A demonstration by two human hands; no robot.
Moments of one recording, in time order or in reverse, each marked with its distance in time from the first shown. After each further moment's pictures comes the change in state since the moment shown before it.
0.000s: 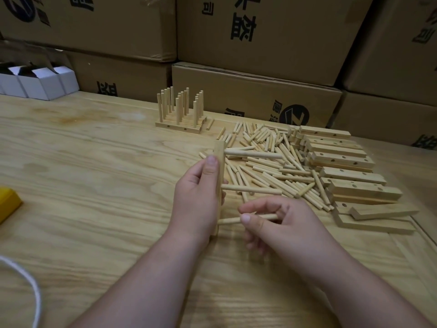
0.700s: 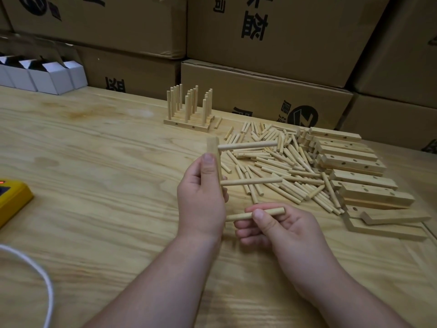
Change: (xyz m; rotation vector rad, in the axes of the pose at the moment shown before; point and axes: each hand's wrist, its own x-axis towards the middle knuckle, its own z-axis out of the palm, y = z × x) left_hand 0.002 -0.009 0.001 -0.066 0.207 0.061; right_hand 0.001 0.016 0.026 0.340 0.130 -0.084
